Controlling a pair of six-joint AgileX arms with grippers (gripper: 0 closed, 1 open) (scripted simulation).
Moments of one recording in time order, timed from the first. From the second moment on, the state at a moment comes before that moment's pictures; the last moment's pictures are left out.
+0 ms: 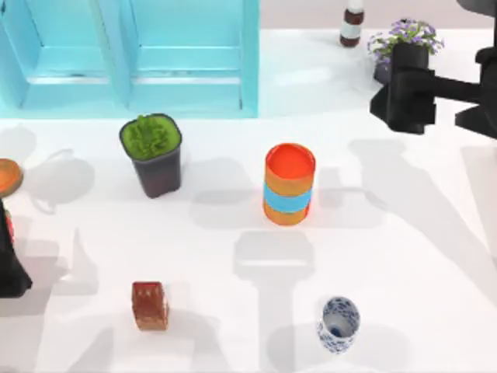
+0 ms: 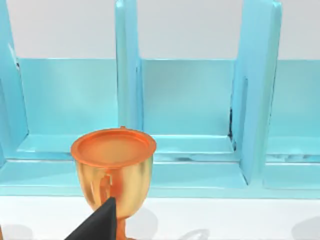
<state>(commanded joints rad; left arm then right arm) 0.00 0.00 0.00 0.00 0.00 0.00 0.52 1.26 1.26 -0.83 -0.07 0.50</state>
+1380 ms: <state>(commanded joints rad) 0.00 0.00 0.00 0.00 0.00 0.00 1.07 2.75 2.90 -1.73 0.01 1.09</state>
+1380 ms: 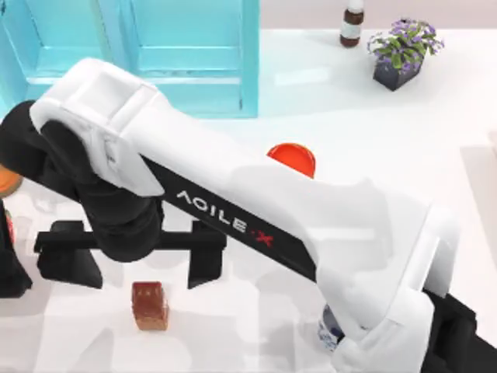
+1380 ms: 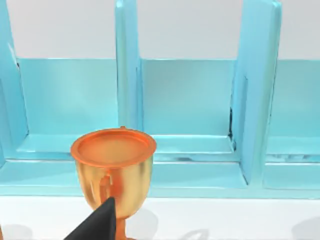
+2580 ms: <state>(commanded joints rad) 0.00 0.00 0.00 0.00 0.00 0.00 1.07 3.19 3.50 -1.88 0.02 1.09</state>
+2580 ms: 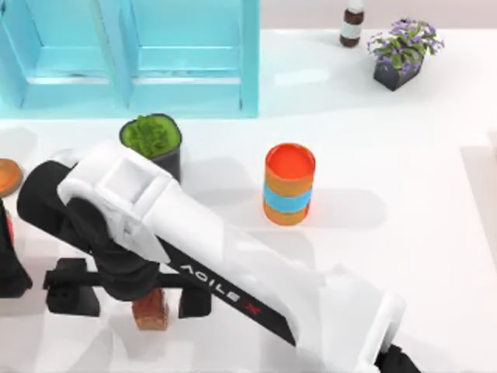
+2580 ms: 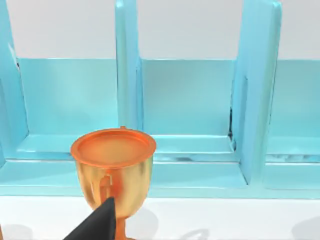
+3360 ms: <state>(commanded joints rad) 0.00 0.00 0.00 0.00 0.00 0.00 1.07 3.19 3.50 -1.88 0.02 1.09</state>
